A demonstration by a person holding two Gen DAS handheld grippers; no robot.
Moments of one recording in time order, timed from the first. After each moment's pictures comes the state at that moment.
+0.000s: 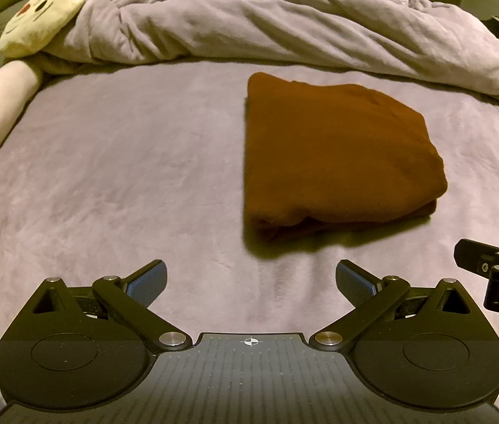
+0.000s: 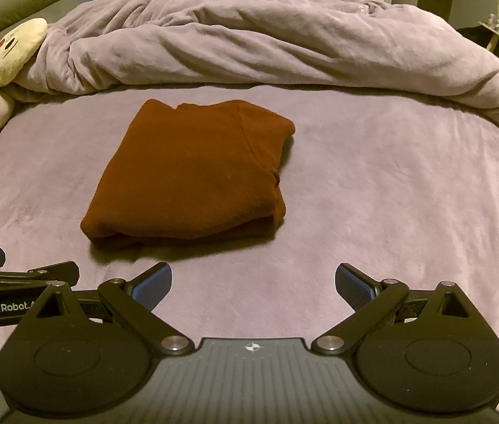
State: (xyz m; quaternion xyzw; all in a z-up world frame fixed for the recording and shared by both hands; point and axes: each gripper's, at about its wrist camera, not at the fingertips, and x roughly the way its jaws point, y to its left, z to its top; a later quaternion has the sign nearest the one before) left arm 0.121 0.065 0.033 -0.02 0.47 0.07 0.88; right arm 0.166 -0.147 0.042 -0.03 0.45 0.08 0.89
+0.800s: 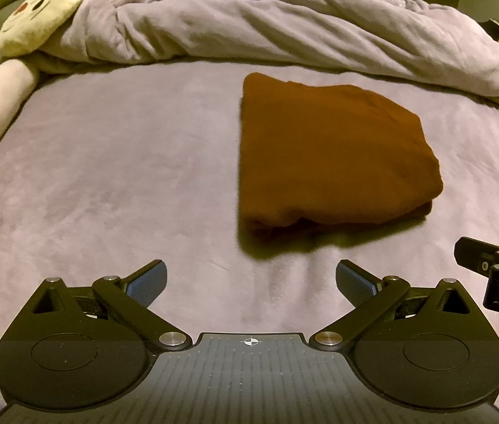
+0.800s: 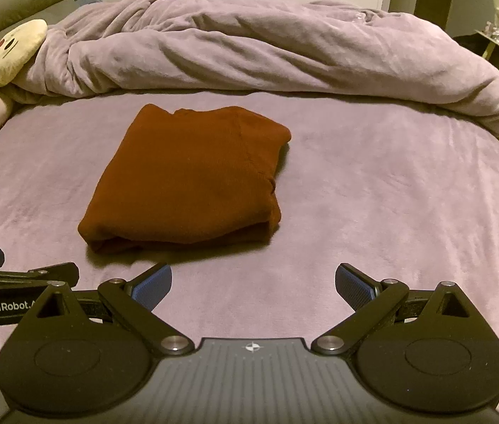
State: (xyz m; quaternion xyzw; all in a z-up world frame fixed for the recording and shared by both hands) left arm 0.122 0.065 0.032 -0.03 0.47 0.06 0.88; right arm 0.163 -0.146 0.045 -0.04 0.44 0.07 0.89
